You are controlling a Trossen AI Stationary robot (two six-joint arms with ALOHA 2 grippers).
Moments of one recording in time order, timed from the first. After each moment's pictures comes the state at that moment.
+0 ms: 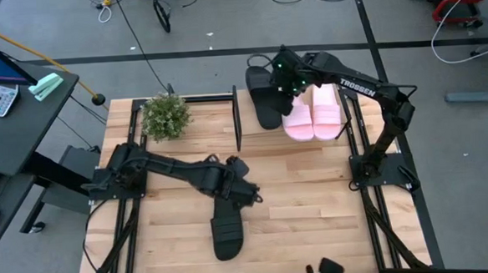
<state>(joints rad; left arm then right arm) -0.29 1.96 1.91 -1.36 -0.43 -0.90 -0.59 1.71 1.71 -1.11 0.04 -0.11</state>
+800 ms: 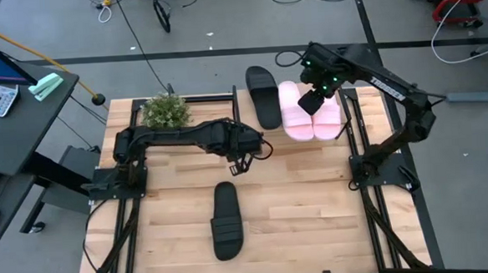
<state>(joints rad) 0.00 1.96 1.91 -1.28 -0.39 -0.25 -0.66 1.52 1.71 -1.50 0.04 0.18</state>
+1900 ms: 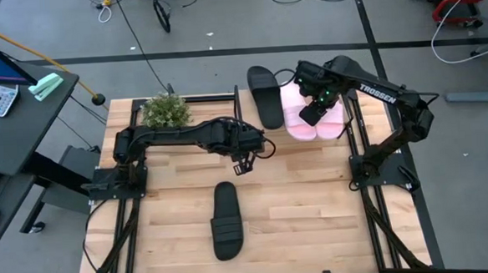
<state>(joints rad) 0.00 1.96 1.91 -1.19 -0.38 -0.21 -0.59 1.53 1.56 -1.57 0.19 0.26</state>
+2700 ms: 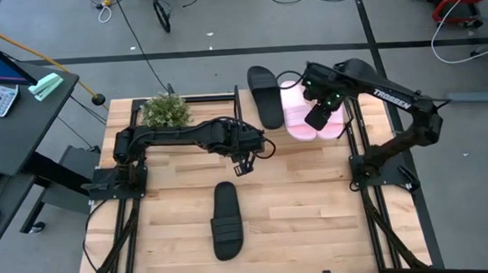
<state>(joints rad) 0.00 1.96 1.91 -1.19 -0.35 -0.23 -0.53 1.43 1.56 -1.55 0.14 0.18</state>
